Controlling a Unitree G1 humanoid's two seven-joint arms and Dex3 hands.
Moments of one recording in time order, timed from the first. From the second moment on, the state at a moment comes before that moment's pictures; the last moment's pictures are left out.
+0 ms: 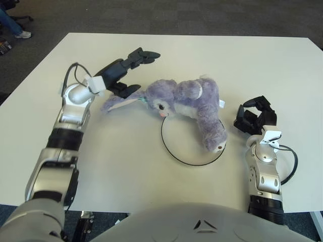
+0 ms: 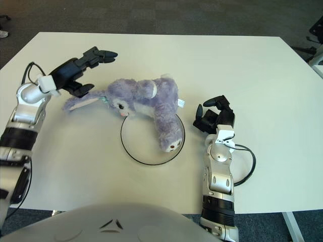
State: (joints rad) left arm -0.38 0.50 -0.05 0.14 -0.31 -0.37 -0.68; right arm 0.10 0.03 -0.19 -0.22 -0.10 0.12 -0.24
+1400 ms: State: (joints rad) left arm -0.37 0.45 0.03 -0.19 -0.53 0.36 -0.53; right arm 0.11 0.03 -0.18 -0.24 -0.10 0.15 -0.24
